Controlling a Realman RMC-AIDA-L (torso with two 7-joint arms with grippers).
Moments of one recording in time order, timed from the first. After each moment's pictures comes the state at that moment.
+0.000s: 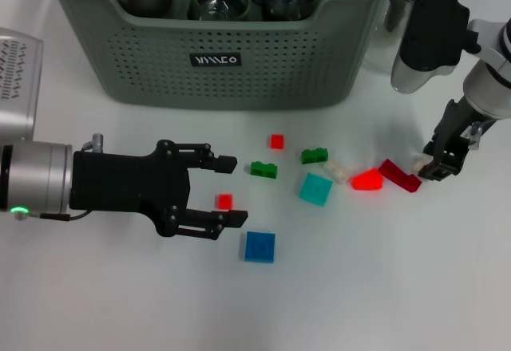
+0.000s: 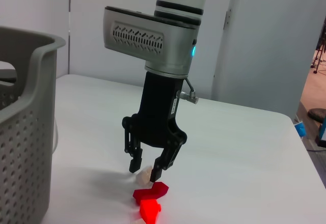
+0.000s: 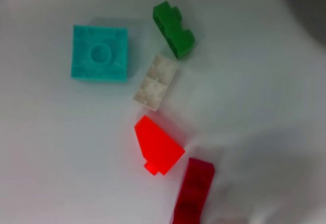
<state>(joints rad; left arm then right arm) -0.43 -2.17 0.76 0.85 2.12 1.74 -1.25 0.93 2.10 -1.23 -0.72 -2.89 -1.39 2.06</state>
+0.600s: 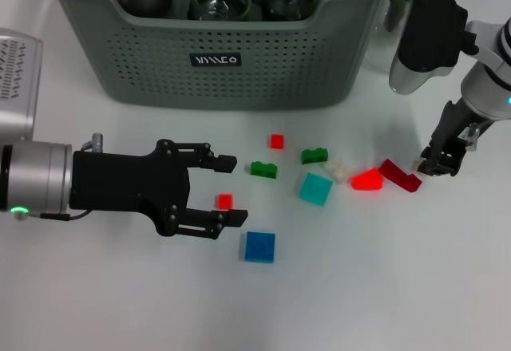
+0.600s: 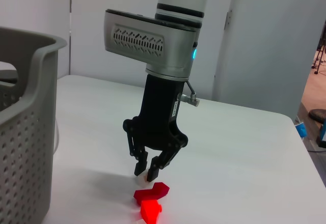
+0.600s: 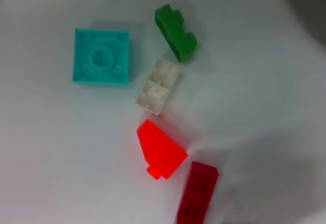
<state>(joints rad) -0.43 -2.17 0.76 0.85 2.12 1.74 -1.25 0.93 2.10 -1.23 -0.71 -2.88 -1.39 2.07</state>
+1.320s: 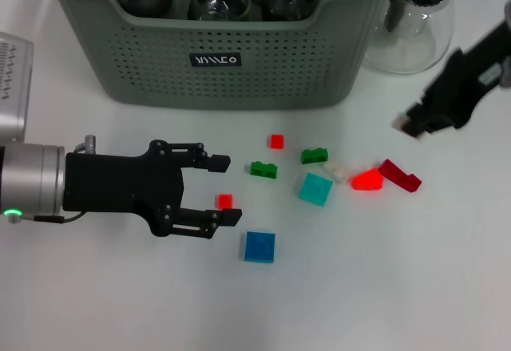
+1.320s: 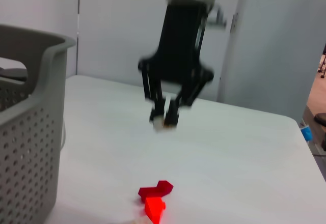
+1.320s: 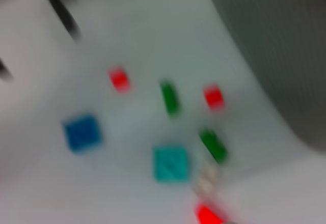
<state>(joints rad) -0.42 -2.17 0.74 0.85 2.13 1.74 -1.25 0.93 2.06 -0.99 -1.04 -2.71 -1.80 2.05</state>
